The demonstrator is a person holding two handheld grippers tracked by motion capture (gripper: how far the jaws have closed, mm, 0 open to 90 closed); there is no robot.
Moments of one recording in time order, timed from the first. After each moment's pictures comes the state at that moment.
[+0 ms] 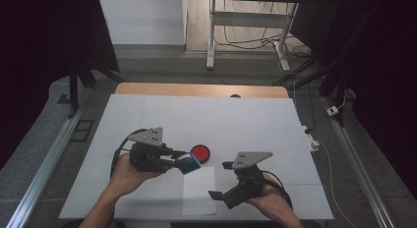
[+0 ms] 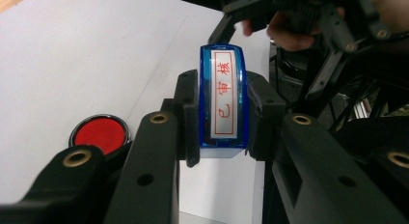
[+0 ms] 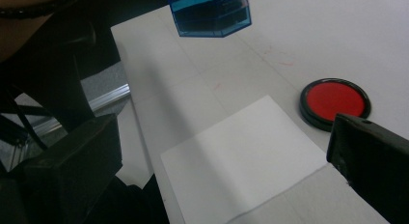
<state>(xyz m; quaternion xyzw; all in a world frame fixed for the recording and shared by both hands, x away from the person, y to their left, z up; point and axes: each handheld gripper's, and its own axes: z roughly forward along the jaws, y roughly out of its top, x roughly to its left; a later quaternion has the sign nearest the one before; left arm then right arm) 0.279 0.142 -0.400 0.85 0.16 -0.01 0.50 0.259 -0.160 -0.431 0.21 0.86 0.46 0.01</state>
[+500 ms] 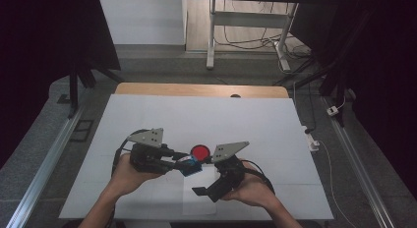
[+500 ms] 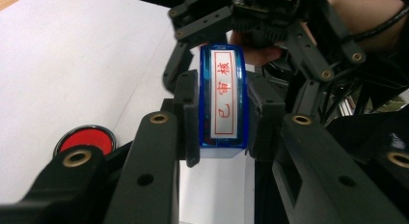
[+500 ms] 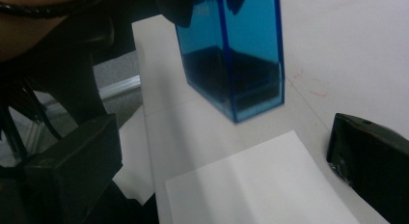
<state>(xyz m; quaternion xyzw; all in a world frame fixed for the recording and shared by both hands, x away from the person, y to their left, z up) 0.279 0.141 -0.399 0.85 0.14 -0.02 0.51 0.279 -0.115 -0.429 0.14 0.88 0.45 -0.01</state>
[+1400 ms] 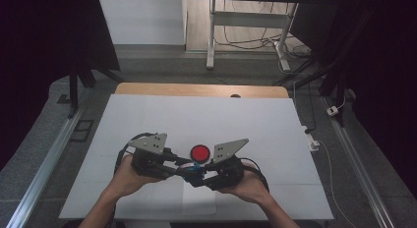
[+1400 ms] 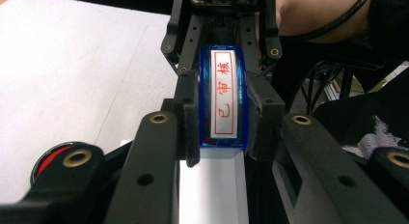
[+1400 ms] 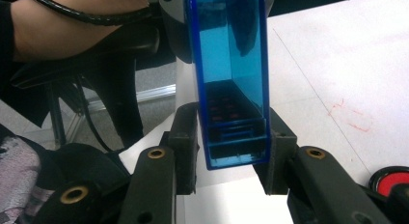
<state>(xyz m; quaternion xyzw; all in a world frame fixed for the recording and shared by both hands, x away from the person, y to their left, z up) 0.274 0.135 -0.401 0.85 0.08 -0.03 0.51 0.289 -0.116 -0.432 0.06 0.86 0.50 -0.07</state>
